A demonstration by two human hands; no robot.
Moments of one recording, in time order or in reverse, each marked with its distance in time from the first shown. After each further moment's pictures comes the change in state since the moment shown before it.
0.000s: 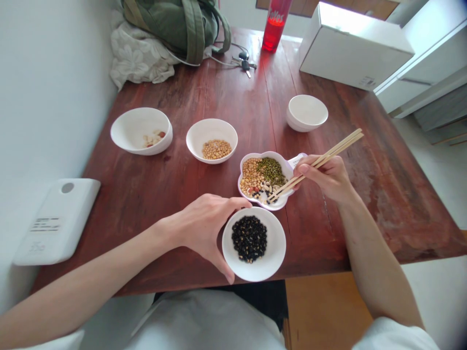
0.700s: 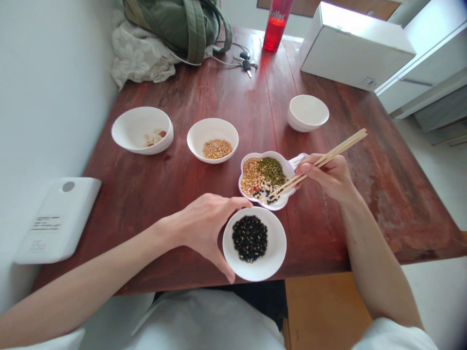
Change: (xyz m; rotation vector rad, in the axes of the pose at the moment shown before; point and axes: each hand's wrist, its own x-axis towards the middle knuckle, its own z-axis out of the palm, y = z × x) left_hand -0.001 -0.001 0.001 0.015 -0.005 -0.005; right_hand -0.001 0.004 -0.006 -0.009 0.007 0.002
